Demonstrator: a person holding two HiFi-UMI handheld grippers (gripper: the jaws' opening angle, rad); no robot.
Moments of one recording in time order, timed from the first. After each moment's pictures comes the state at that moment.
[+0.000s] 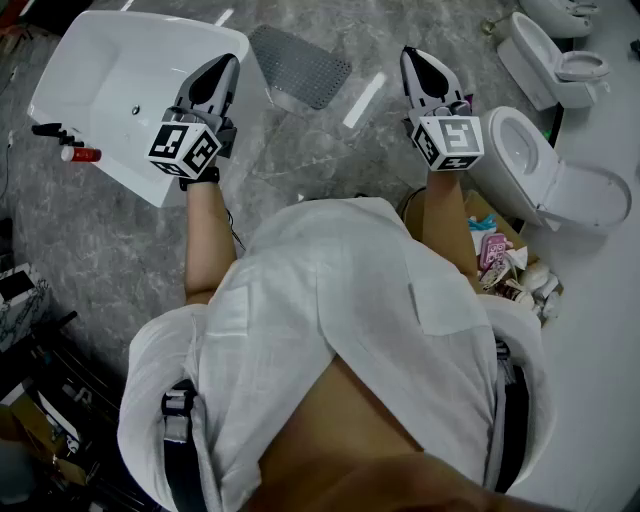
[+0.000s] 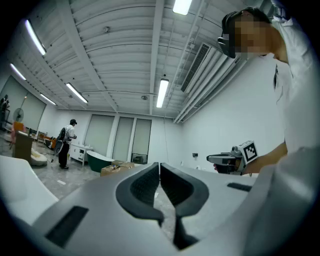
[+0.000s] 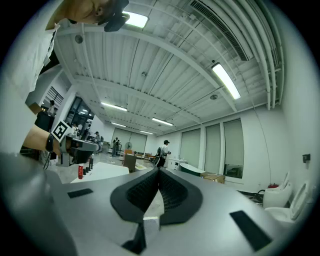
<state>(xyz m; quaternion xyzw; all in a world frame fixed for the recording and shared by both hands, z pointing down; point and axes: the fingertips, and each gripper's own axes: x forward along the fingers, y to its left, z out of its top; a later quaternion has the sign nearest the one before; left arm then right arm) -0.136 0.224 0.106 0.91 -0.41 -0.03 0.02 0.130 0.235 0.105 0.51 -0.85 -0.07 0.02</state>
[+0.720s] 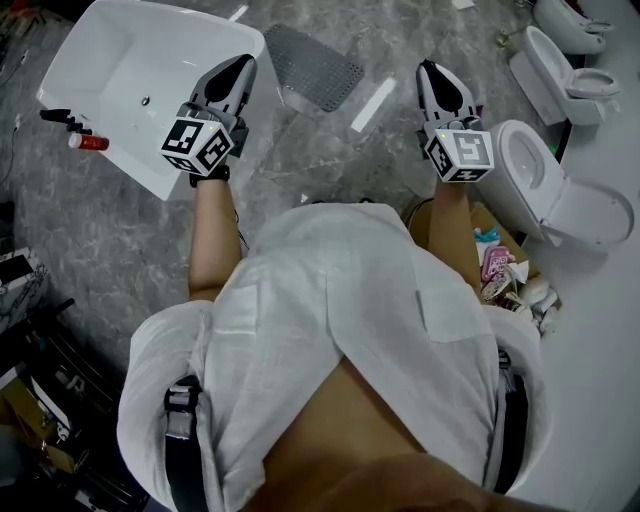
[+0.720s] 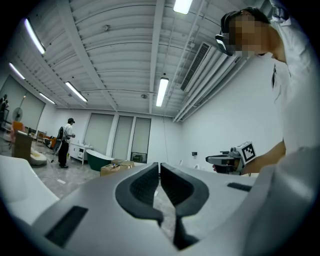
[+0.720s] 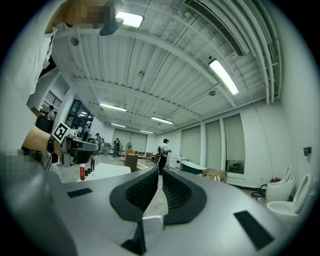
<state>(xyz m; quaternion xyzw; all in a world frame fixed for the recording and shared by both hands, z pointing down) -0.137 0.225 0.116 0.92 -0.40 -0.03 0.02 0.136 0.235 0.122 0.51 -0.86 -0.05 0.02</state>
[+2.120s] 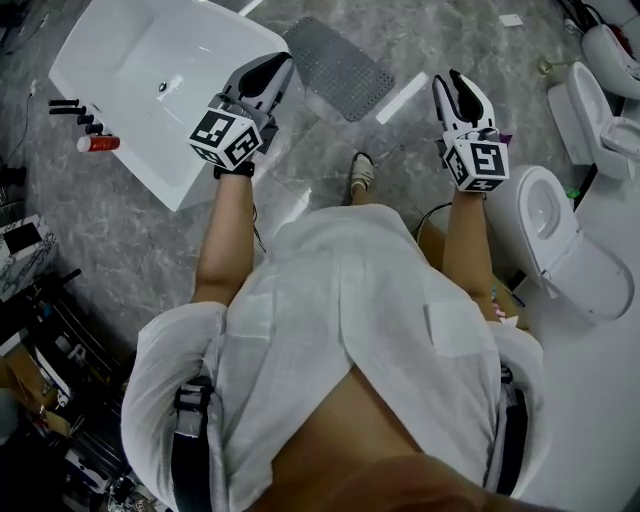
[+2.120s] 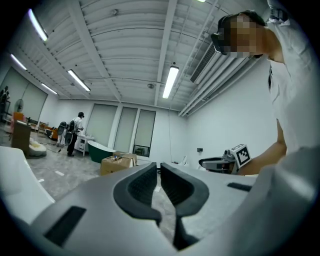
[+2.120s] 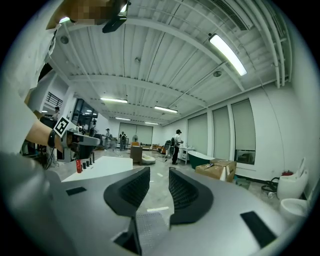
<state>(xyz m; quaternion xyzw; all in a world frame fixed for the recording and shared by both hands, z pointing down) -0.113 0.063 0.161 0.91 -0.41 -0.01 0.07 0.139 0.048 0.182 0.47 -0.88 0.00 0.06</state>
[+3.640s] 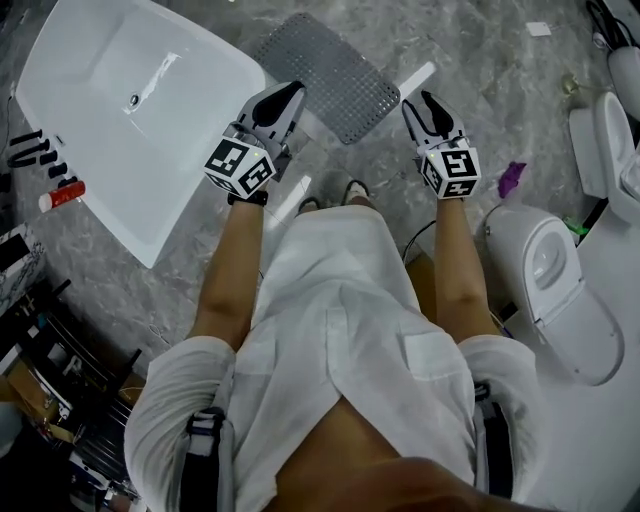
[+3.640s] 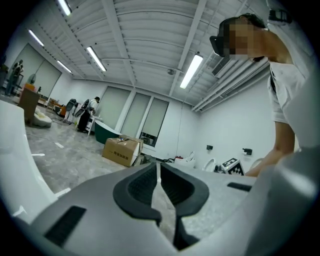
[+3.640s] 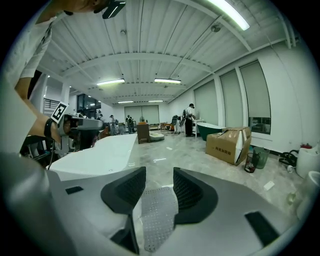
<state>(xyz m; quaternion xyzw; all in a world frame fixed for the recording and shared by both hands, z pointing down) -0.100 -0.112 0.385 0.89 -0.42 -0.02 0.16 0.099 -0.139 0.462 0.41 -0.89 0.11 0.15</state>
